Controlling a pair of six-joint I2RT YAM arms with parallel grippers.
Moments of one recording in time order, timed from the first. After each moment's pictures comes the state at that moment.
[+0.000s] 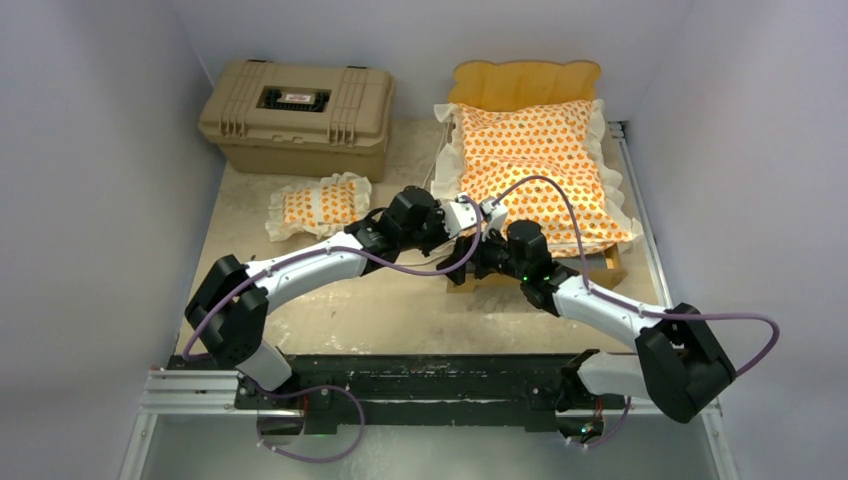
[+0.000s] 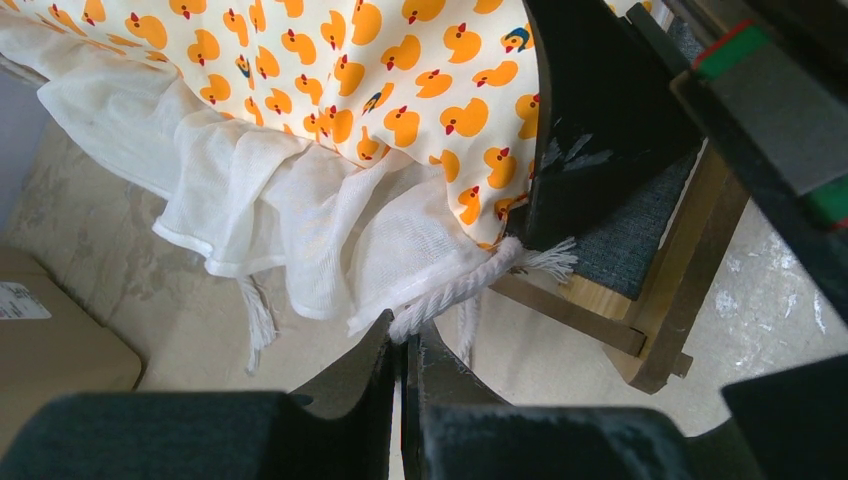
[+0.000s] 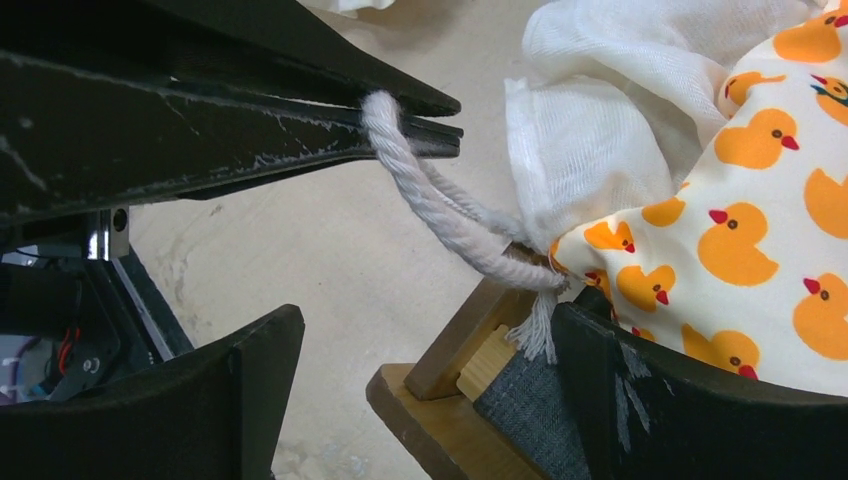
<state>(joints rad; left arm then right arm) -0.83 1.58 1.12 -0.09 0.05 0.41 0.58 1.23 0.53 0.30 -0.31 0.35</state>
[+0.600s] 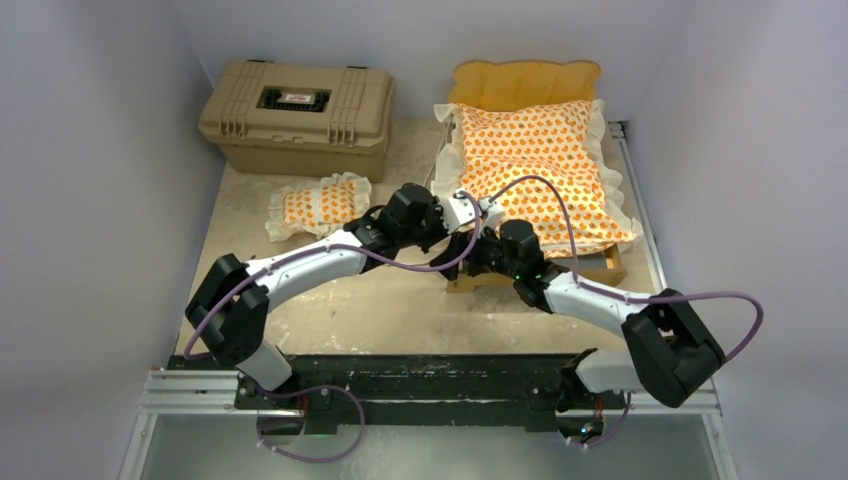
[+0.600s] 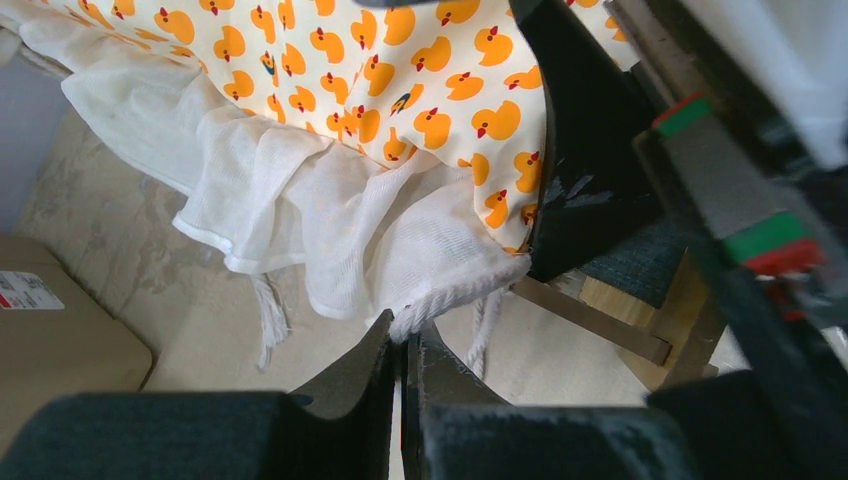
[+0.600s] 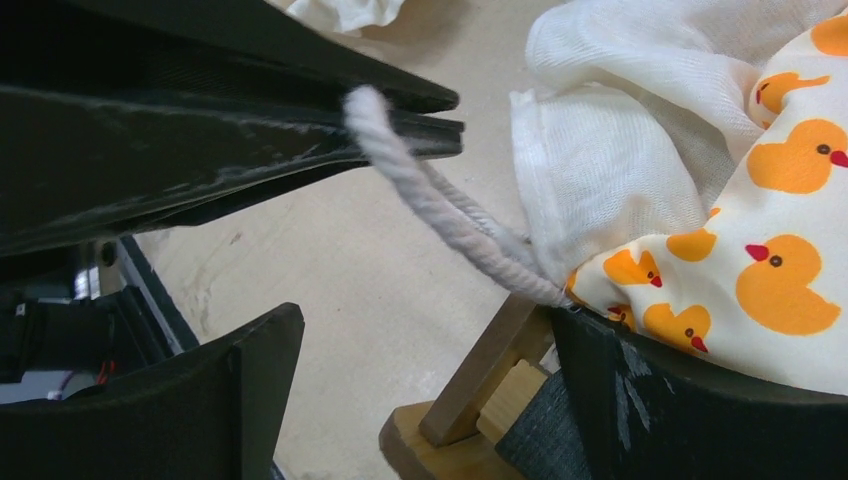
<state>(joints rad) -0.82 1.58 1.12 -0.09 0.05 0.41 0.60 1.31 0.55 0.38 -0.28 0.46</state>
